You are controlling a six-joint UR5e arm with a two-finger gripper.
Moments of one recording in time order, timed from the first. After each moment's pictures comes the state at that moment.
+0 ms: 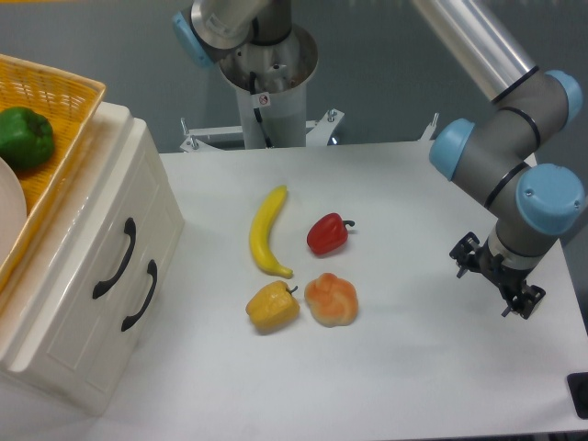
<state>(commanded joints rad) 2.75 -2.22 -1.27 -1.19 1.55 1.56</state>
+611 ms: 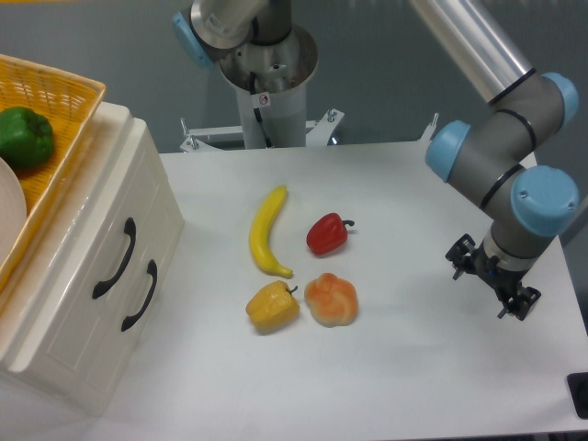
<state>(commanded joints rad) 2.72 -2.21 -1.33 -1.12 1.54 1.52</state>
